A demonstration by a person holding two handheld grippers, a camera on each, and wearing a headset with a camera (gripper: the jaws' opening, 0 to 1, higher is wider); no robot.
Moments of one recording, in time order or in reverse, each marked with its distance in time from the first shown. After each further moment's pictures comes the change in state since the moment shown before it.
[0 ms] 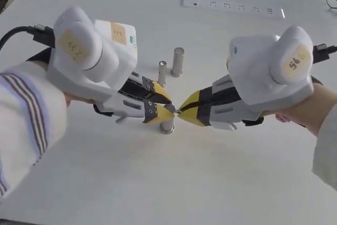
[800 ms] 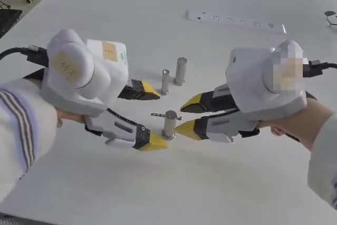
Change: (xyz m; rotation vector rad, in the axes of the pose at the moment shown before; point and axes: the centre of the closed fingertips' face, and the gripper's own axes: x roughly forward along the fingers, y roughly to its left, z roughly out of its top) left arm -0.023 -0.004 -0.011 -0.092 -0.025 0.142; right arm -0.001 0.000 0.003 0.072 -0.039 -0.039
